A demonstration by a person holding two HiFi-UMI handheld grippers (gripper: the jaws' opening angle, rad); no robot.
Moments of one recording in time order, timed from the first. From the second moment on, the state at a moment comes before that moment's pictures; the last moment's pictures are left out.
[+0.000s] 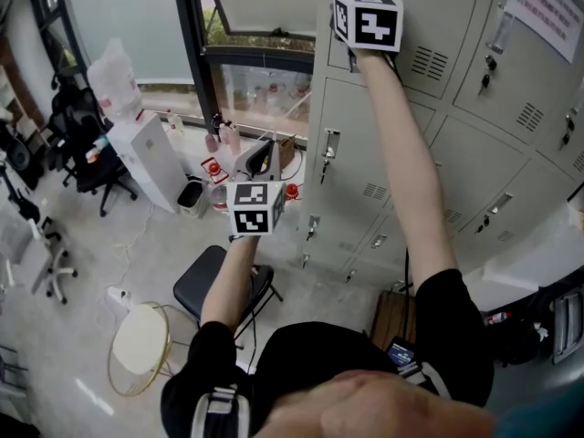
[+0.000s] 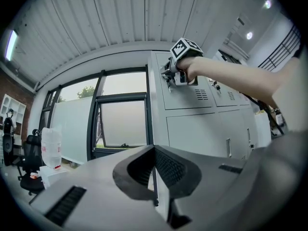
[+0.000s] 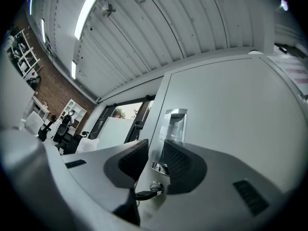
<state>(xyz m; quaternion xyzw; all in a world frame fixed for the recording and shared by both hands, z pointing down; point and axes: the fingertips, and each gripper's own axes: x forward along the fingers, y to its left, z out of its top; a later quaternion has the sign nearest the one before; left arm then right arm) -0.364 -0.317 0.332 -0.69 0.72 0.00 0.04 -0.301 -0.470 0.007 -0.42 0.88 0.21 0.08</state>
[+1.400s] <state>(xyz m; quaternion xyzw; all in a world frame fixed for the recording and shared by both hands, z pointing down) -0.322 -0.295 0.332 -0.72 0.69 -0.01 0.04 -0.266 -0.367 0.007 -0.32 0.92 0.22 0.11</state>
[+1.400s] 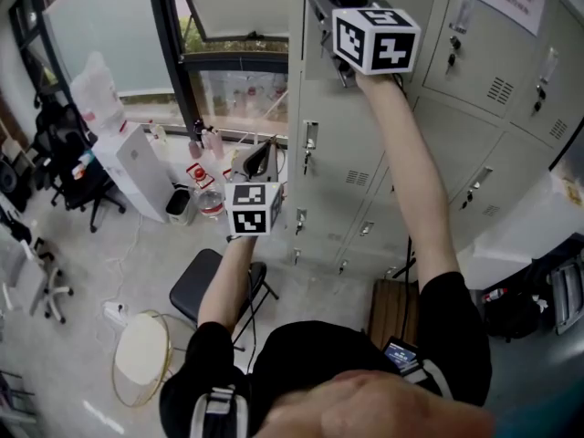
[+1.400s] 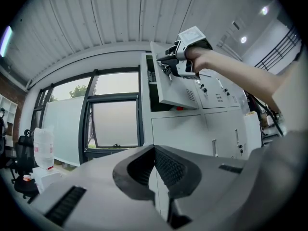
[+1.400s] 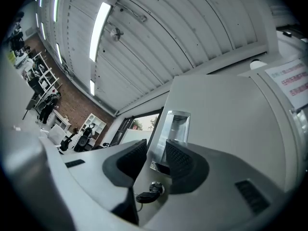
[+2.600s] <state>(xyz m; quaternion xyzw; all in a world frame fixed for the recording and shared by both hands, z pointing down) -0.185 -0.283 0.212 -0.79 0.60 0.09 0.12 -0.145 -0.265 0.008 -0.29 0.91 0.24 0.15</state>
